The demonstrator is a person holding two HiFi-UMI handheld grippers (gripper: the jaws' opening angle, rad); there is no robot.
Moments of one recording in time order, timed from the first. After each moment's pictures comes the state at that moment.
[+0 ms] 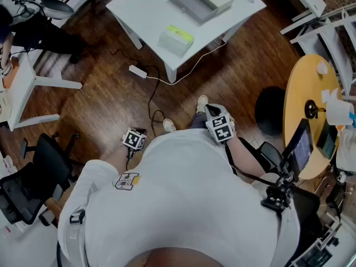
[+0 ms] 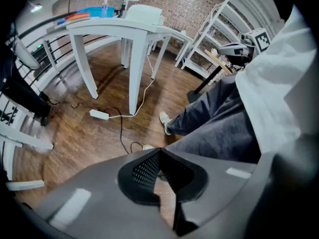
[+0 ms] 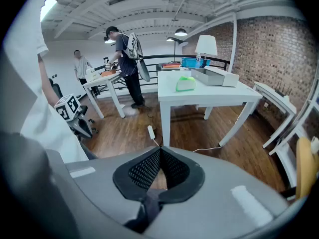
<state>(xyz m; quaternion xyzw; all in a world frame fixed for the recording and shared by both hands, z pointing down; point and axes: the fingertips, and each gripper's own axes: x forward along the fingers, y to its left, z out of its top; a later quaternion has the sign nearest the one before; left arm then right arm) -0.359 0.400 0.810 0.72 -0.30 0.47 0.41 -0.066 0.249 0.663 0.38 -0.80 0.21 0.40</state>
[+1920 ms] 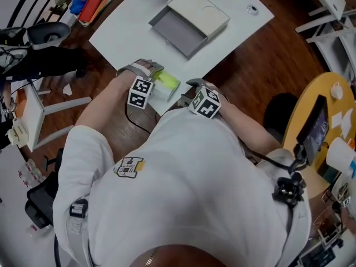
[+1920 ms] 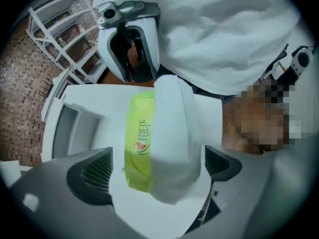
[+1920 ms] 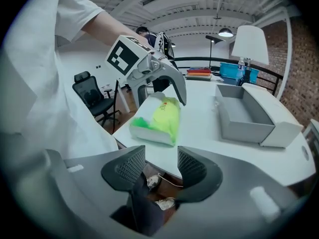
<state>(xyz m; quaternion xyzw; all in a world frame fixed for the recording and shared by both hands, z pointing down) -0.207 -0.074 0.678 0.73 0.16 0.62 -0.24 -0.110 -0.039 0.642 0.14 -0.89 0.14 0.42</state>
